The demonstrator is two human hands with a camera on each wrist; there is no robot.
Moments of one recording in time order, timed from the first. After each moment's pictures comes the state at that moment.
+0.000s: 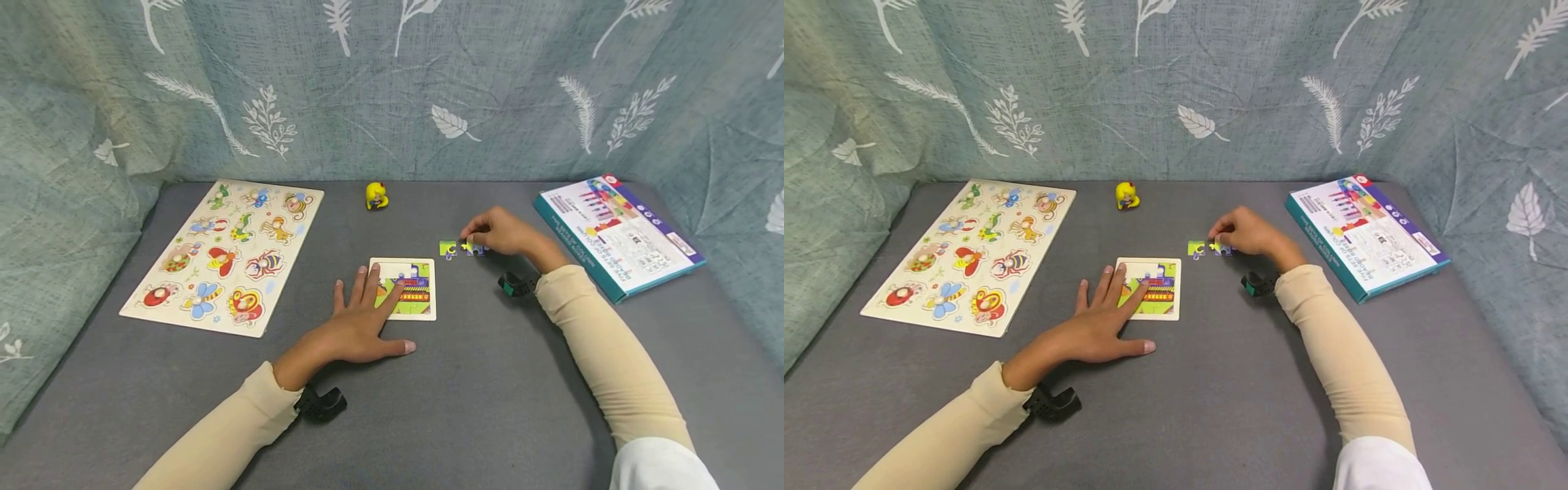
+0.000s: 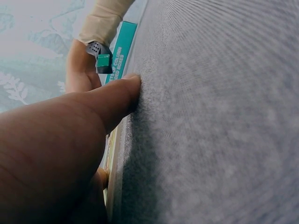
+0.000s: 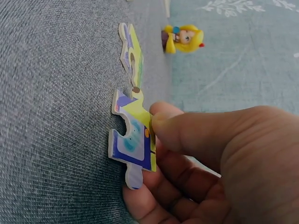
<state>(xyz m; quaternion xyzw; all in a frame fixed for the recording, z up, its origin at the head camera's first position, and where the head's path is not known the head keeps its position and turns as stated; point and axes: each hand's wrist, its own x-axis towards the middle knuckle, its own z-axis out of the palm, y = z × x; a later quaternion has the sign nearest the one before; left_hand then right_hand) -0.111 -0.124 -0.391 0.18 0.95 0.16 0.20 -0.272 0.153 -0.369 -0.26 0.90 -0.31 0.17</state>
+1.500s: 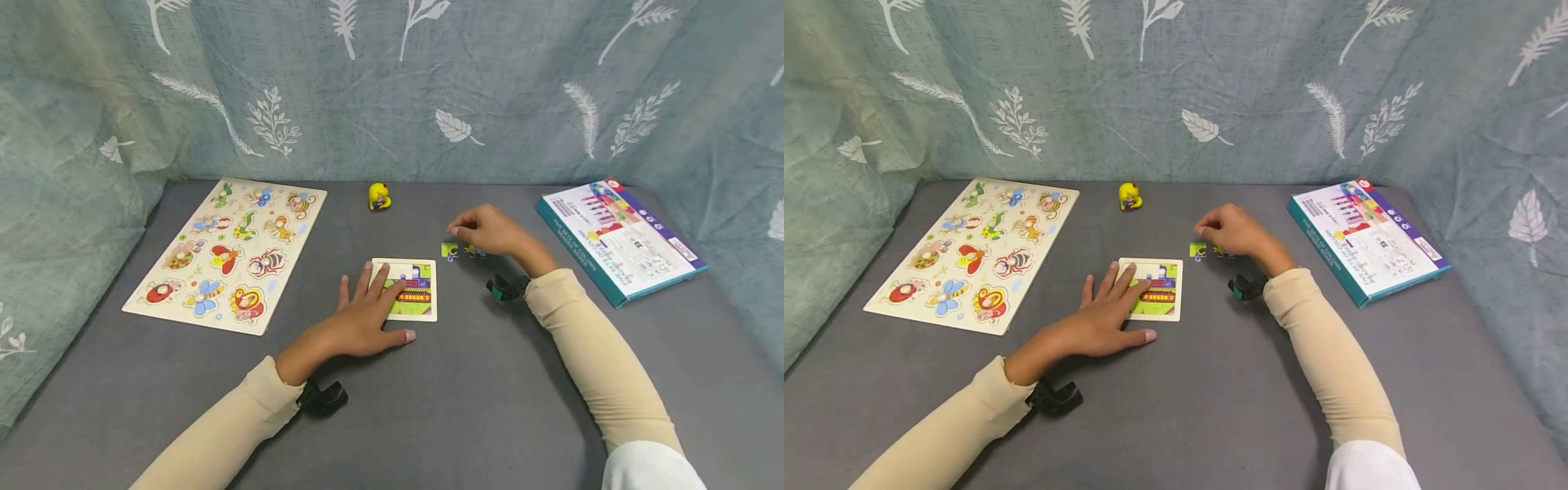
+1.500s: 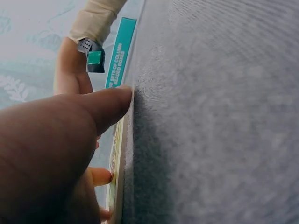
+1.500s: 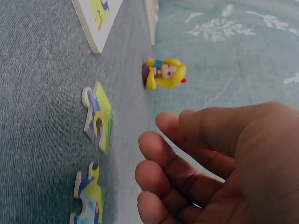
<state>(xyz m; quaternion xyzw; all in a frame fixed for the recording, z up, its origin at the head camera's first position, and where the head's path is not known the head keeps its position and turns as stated) -0.116 -0.121 -0.389 0.19 0.95 0.19 0.18 -0.263 0.130 -0.356 -0.27 0.90 -0.31 0.14</state>
